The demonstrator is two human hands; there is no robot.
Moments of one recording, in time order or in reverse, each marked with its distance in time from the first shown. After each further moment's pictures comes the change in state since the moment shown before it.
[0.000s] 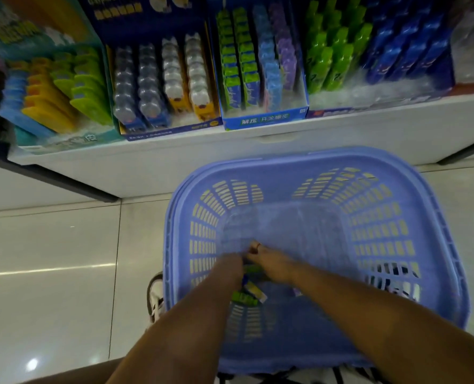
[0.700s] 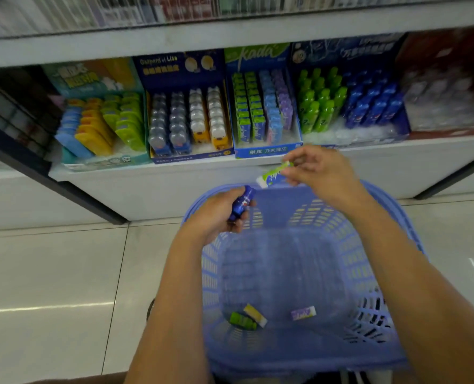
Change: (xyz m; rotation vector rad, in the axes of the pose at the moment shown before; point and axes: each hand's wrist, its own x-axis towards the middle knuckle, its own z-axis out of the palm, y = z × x) left_hand -0.128 0.044 -0.149 -1.034 -0.003 0.486; right_hand -0.050 -0.135 -0.245 0.407 0.577 -0.109
